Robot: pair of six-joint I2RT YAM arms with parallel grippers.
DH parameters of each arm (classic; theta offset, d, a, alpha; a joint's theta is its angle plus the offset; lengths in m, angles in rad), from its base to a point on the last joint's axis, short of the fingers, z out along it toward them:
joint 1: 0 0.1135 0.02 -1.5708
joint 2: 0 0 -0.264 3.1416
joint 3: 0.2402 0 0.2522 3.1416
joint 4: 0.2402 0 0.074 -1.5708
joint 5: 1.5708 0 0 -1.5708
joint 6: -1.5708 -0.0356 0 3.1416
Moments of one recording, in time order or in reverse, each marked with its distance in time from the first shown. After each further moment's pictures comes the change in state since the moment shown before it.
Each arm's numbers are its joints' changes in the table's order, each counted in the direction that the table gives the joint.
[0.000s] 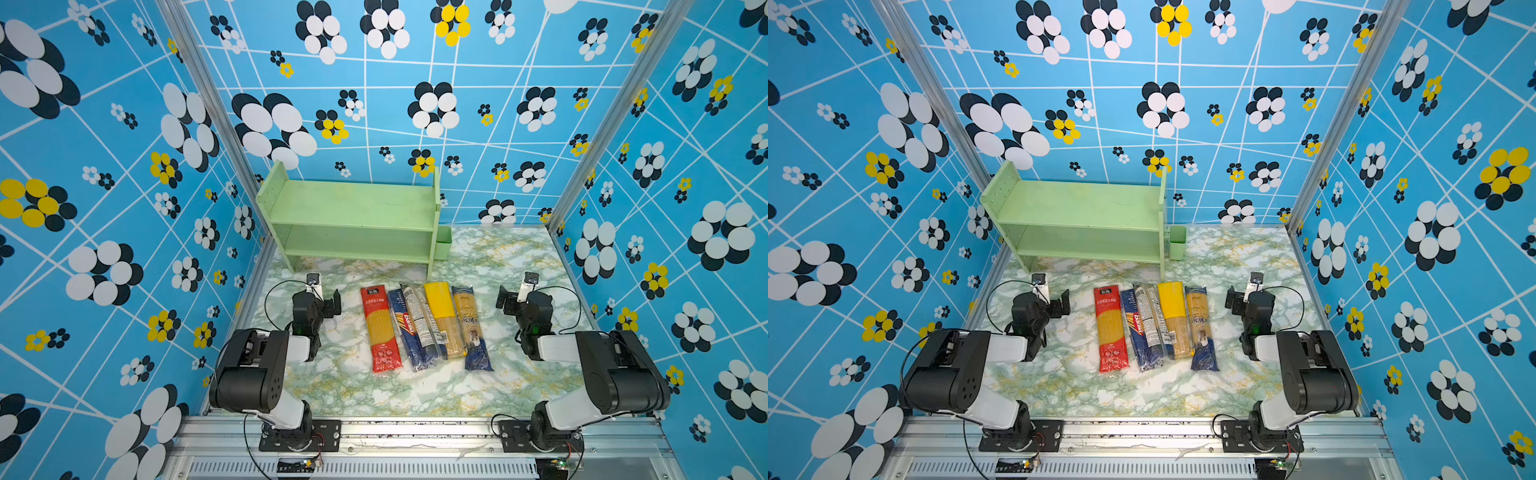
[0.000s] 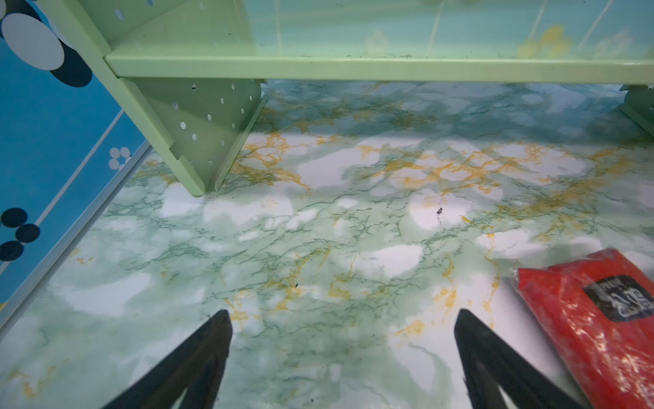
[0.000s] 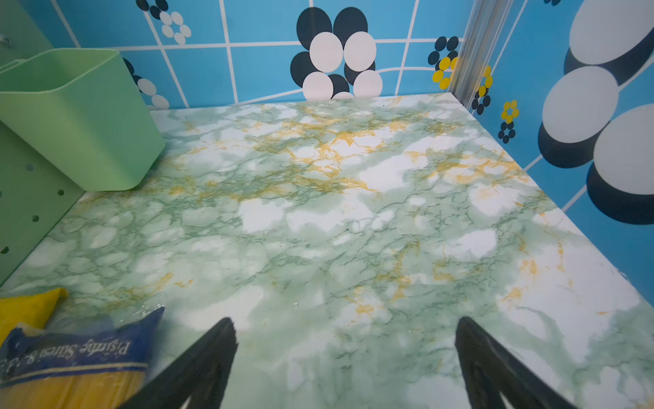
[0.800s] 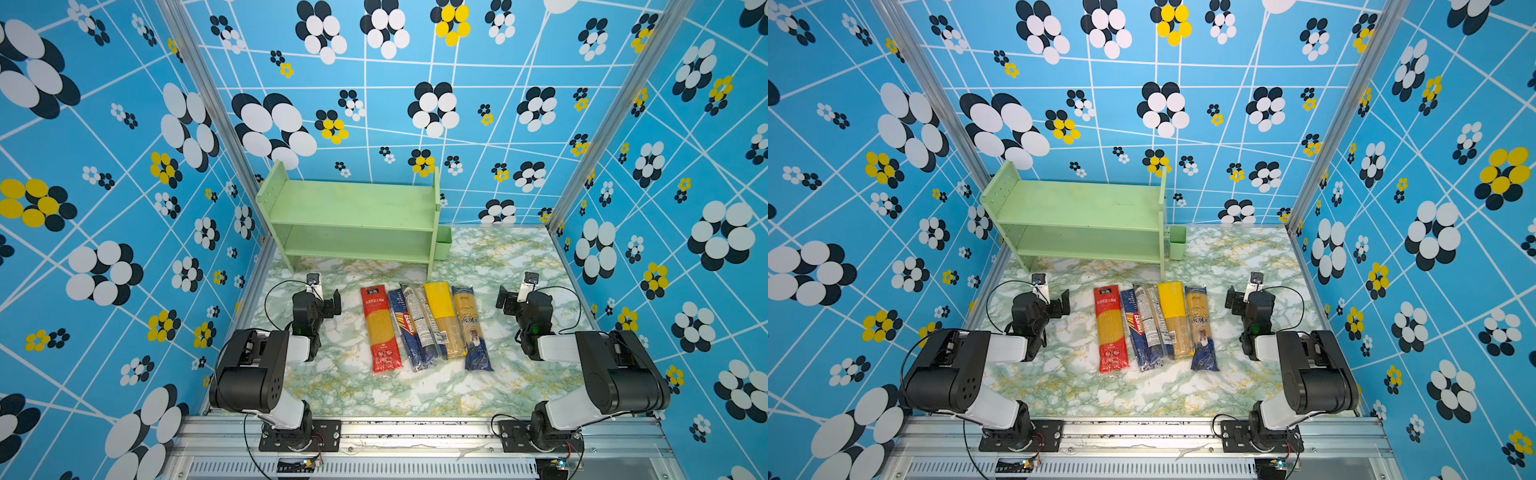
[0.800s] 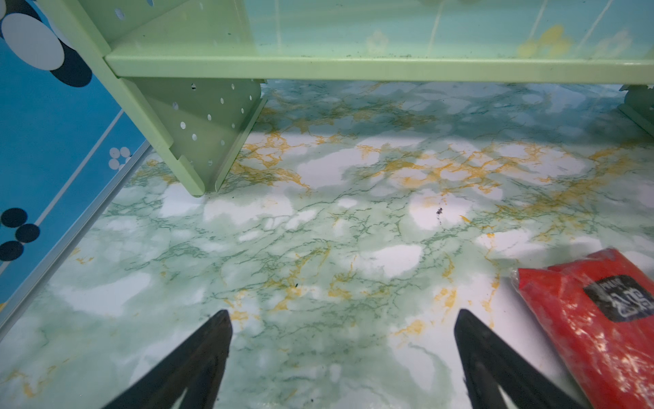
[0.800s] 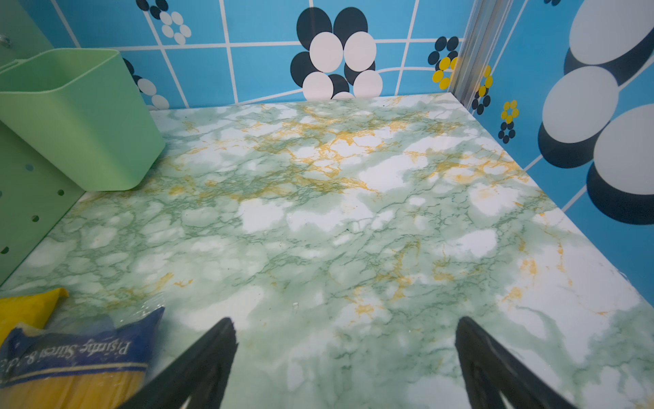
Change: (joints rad) left arm 0.000 0.000 0.000 0.000 0.003 0.000; right arm 0.000 0.000 0.000 0.000 -0.006 0.002
